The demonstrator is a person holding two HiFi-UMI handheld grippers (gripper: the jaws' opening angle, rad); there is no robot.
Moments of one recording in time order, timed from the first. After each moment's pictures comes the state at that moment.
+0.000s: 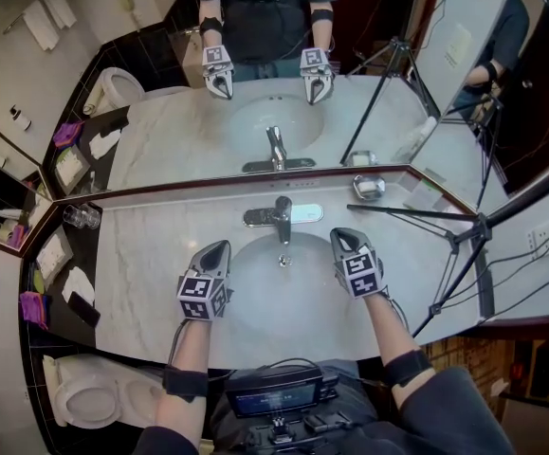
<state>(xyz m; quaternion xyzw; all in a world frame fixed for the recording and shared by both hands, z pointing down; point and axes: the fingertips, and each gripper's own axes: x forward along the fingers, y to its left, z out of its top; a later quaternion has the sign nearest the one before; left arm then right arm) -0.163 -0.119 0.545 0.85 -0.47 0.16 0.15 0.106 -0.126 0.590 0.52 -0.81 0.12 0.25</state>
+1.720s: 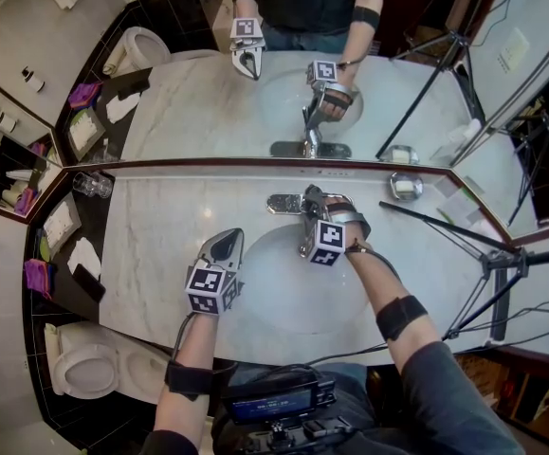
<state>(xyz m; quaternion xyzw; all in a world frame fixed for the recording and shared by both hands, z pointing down) -0.187 -0.139 0.567 0.84 -0.50 0.18 0.15 -0.042 -0.221 0.684 0.23 -0.80 -0.19 0.51</state>
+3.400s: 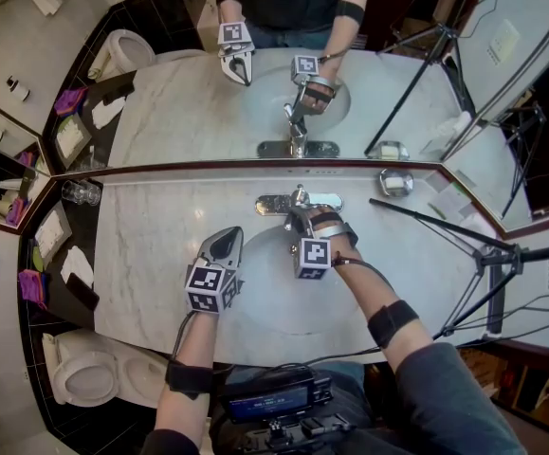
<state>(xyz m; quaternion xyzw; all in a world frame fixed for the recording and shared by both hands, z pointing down) -0.161 -0.155 0.578 0.84 -0.48 0.18 0.16 -0.049 -0.198 0.691 0.22 -0.79 -0.24 0.52</state>
